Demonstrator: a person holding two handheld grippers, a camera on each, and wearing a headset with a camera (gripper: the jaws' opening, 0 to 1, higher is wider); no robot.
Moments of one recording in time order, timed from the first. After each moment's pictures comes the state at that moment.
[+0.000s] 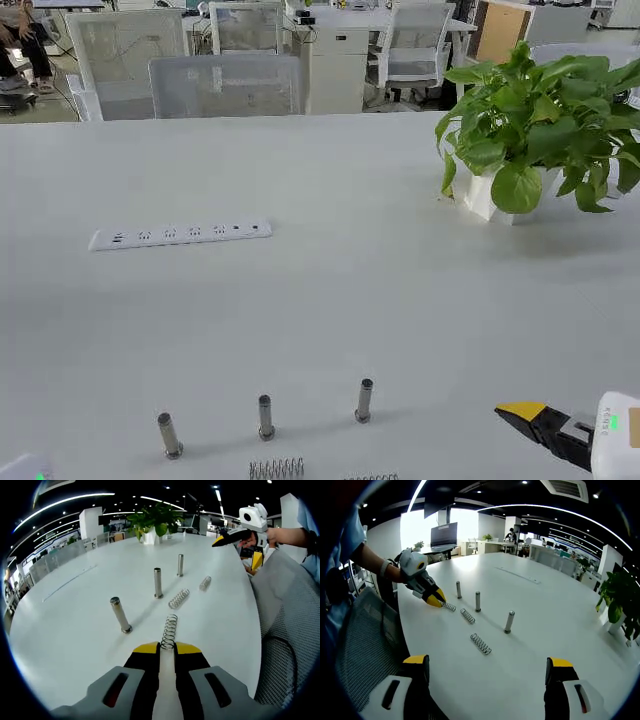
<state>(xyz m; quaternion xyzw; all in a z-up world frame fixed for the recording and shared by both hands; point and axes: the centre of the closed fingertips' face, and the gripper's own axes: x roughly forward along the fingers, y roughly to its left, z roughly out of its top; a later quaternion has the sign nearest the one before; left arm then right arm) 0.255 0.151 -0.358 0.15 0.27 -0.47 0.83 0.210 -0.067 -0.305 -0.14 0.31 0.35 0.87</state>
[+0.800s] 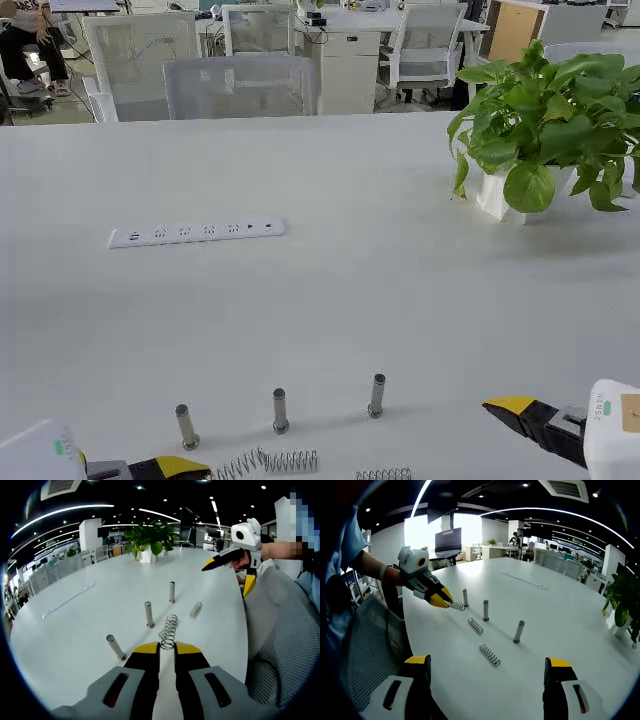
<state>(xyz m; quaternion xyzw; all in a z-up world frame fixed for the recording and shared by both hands) 0.251 0.123 -0.310 0.12 0.22 -0.49 0.84 0.213 -0.042 -0.297 -0.12 0.29 0.38 0.87</state>
